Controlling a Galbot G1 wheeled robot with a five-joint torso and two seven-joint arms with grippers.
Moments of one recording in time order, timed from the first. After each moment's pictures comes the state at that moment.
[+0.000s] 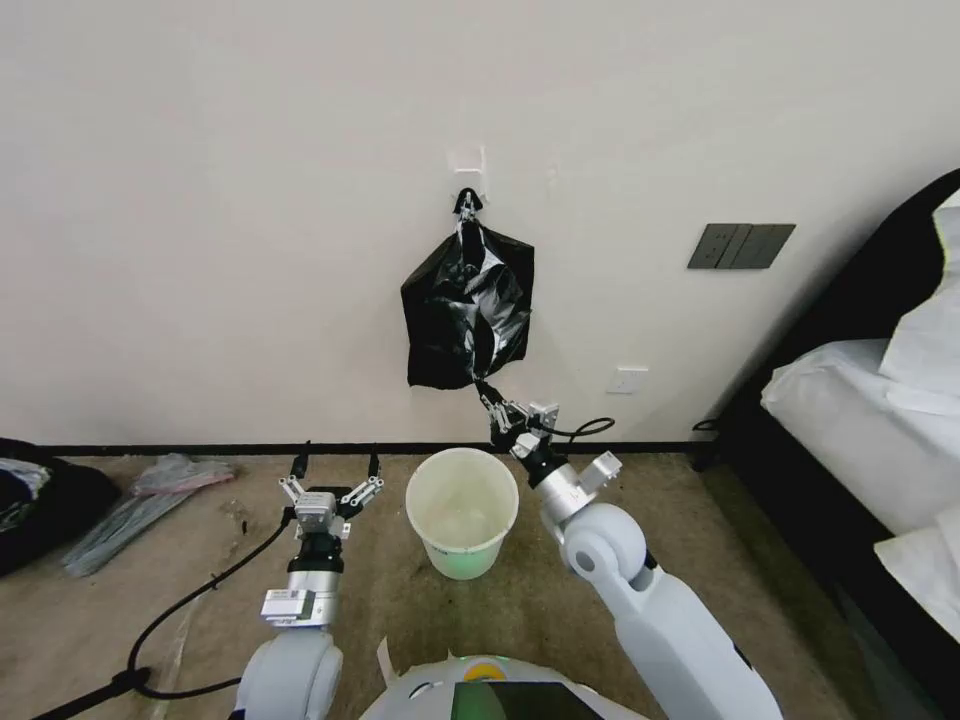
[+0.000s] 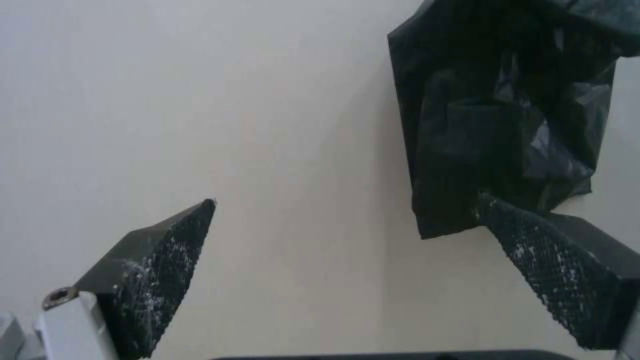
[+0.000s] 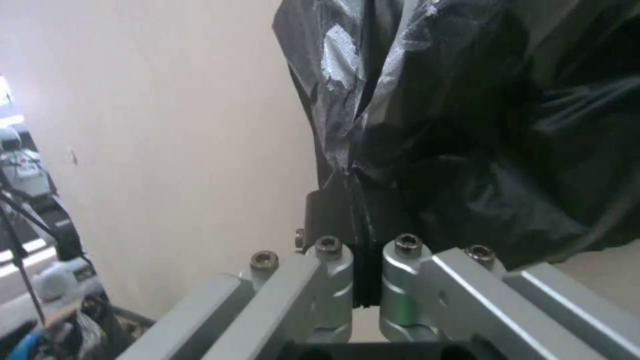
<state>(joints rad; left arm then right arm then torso) 1.76 -1.43 -0.53 -2.27 0.02 -0.25 -0.13 -1.14 1.18 0.10 2.14 0.64 -0.05 0.00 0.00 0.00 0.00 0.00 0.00</state>
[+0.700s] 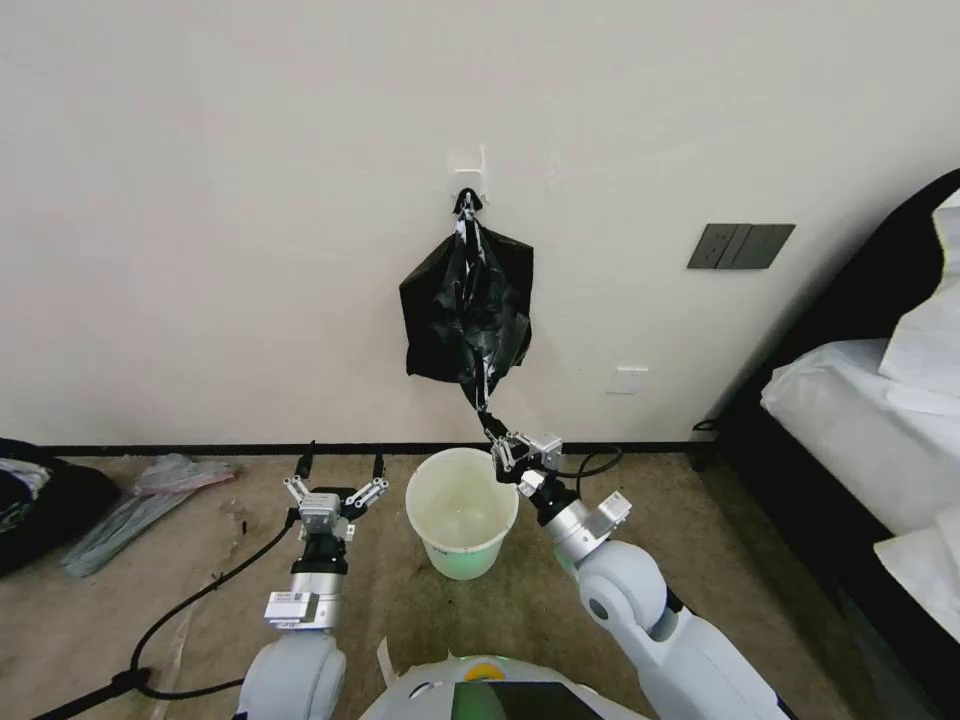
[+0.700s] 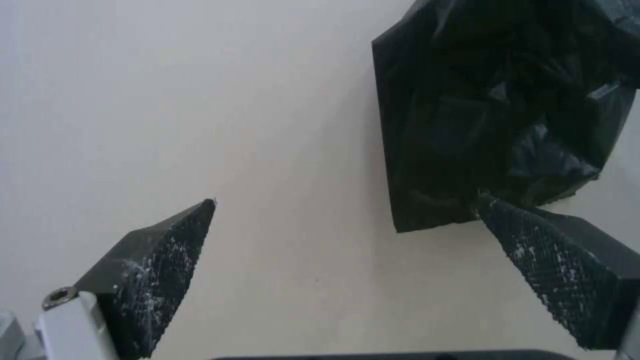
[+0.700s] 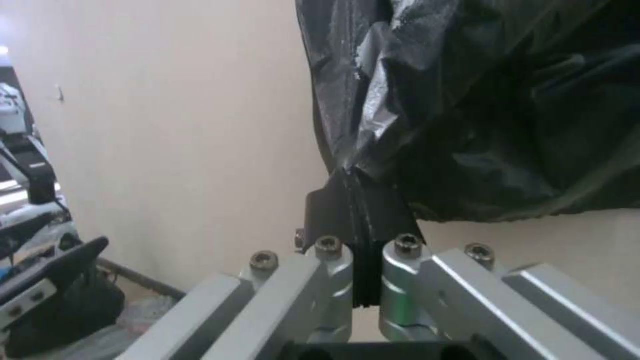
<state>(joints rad) 1.76 -1.42 -0.51 -2.28 0.04 -0.25 -0.13 -1.28 1.10 0.09 2.21 0.49 0.00 -0.01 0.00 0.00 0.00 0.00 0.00</state>
